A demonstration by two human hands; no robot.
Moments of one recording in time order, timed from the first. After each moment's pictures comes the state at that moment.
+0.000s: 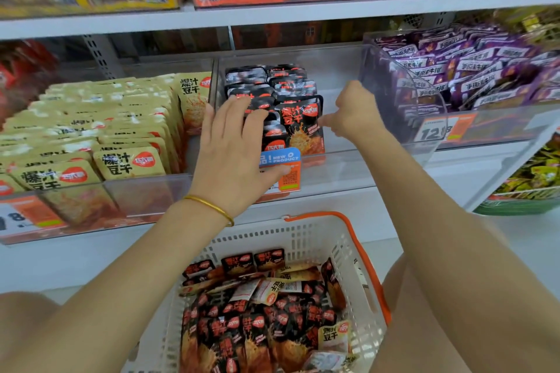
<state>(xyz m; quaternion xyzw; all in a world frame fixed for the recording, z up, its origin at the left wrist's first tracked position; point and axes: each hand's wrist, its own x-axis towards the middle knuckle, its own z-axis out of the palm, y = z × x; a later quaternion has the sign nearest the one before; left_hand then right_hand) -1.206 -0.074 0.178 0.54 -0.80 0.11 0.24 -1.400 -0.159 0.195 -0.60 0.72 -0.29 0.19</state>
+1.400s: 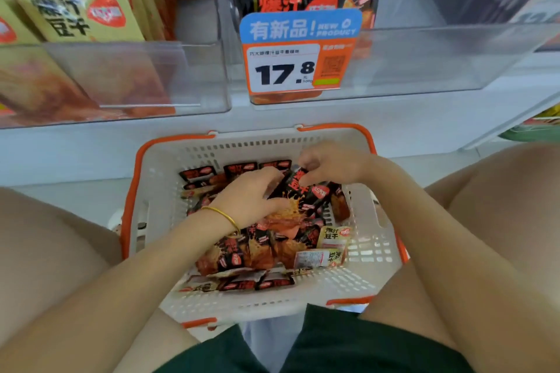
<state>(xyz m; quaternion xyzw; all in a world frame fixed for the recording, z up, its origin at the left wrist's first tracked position) -1.179 -0.019 0.007 0.55 -0.75 -0.37 0.03 -1.365 -0.076 0.017 -0.76 0.46 0.05 0.45</state>
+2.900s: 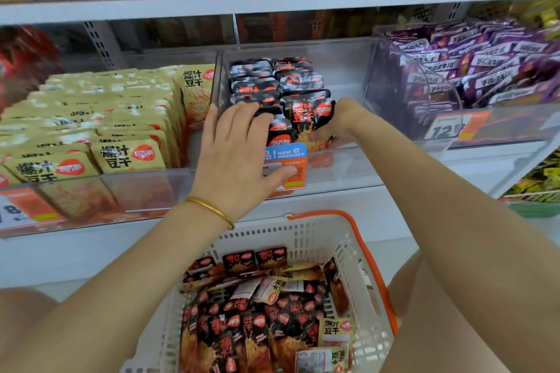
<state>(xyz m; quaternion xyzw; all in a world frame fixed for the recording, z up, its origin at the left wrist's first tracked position) -1.204 -0.074 0.166 0.54 -0.80 0.13 0.20 -1.390 -0.177 0.179 -0.61 0.70 -0.17 0.33</state>
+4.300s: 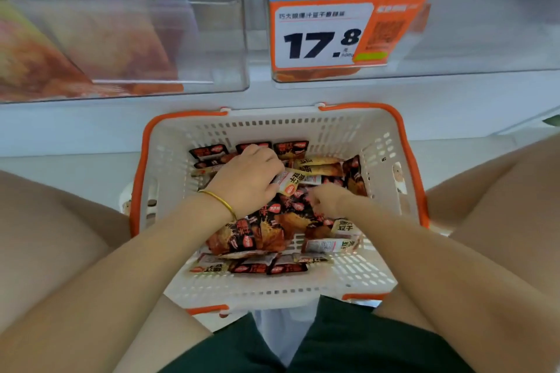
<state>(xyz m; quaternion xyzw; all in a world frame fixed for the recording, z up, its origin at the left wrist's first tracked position) -1.149 -0.030 -0.022 0.50 -0.84 -0.22 -0.06 -1.342 -0.046 -0.126 -0.75 0.46 0.32 0.34</state>
